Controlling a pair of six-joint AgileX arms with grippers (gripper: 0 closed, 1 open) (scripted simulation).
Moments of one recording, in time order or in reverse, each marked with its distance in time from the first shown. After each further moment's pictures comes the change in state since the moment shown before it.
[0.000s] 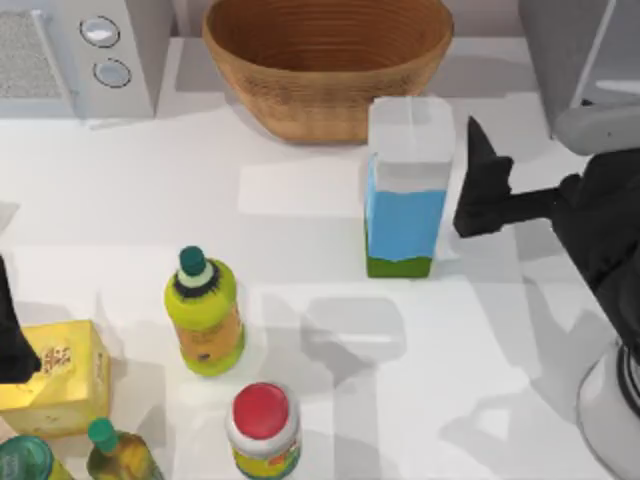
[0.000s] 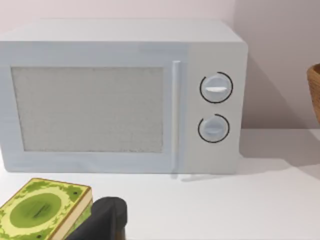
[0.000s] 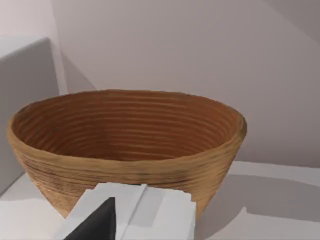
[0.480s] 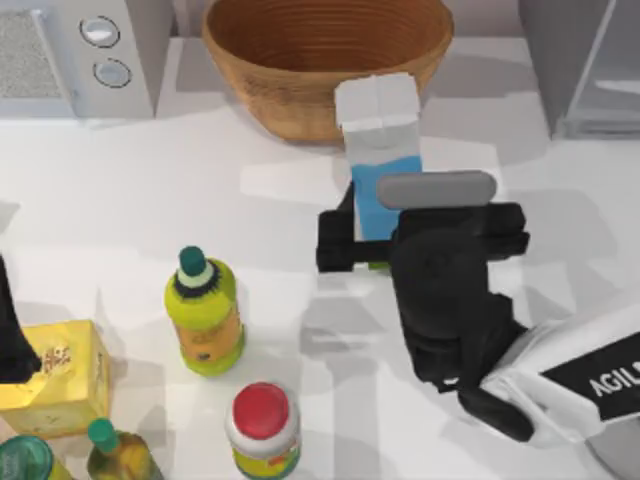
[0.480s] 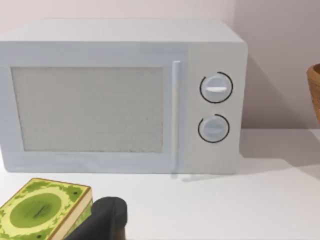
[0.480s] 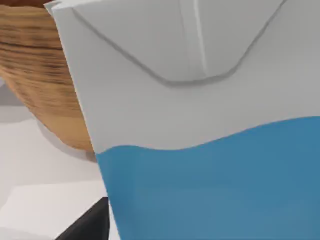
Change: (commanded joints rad) left arm 0.000 0.000 0.000 0.000 0.000 0.000; right arm 0.192 0.698 0.251 0.239 0.360 0.125
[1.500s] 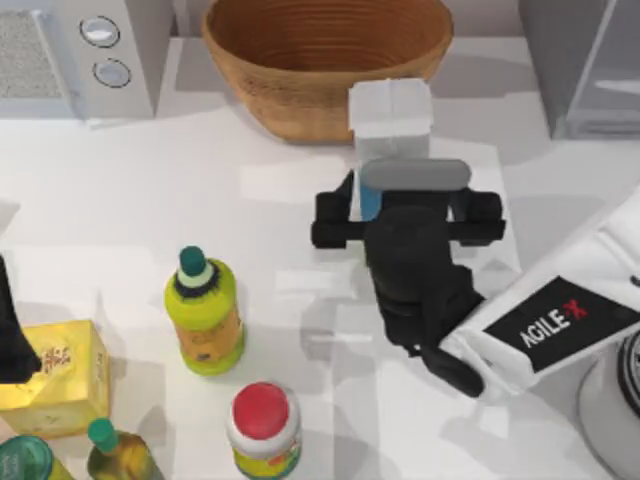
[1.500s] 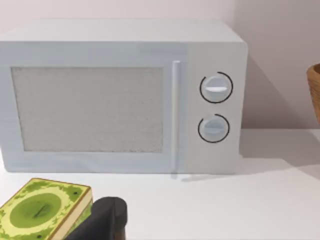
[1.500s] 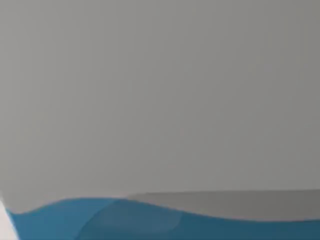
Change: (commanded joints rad) left arm 0.000 0.000 0.000 0.000 0.000 0.000; right arm -0.085 0.224 0.189 0.015 -0.001 -0.010
